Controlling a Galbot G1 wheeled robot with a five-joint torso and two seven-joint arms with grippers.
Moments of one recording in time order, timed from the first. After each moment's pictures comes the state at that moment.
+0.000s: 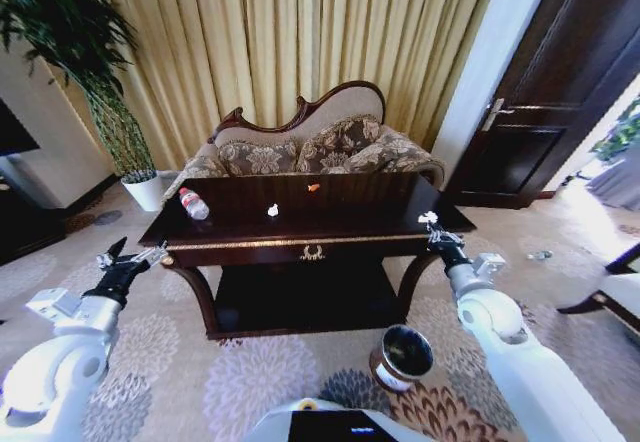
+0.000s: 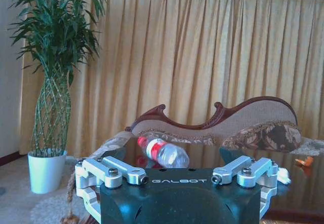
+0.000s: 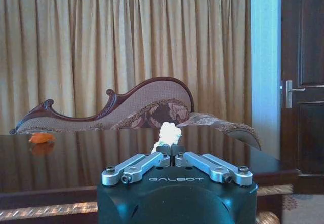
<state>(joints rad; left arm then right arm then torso) 1.61 -1.09 -1.04 -2.25 -0.76 0.29 -0.04 -1.33 0.95 0.64 1.99 0.66 -0.16 0.21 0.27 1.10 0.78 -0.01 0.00</state>
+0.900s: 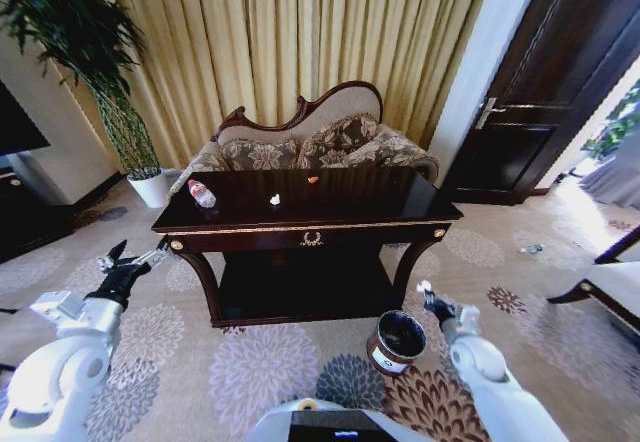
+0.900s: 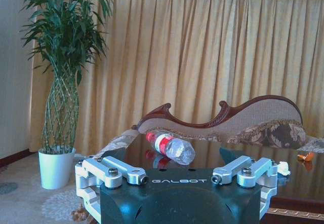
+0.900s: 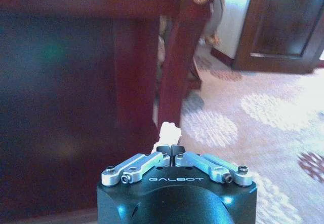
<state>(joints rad) 1.61 -1.11 -1.04 -2.24 -0.74 0.28 -0.04 -1.45 1.12 0.66 1.51 0.42 -0.15 0.05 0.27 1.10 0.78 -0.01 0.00</state>
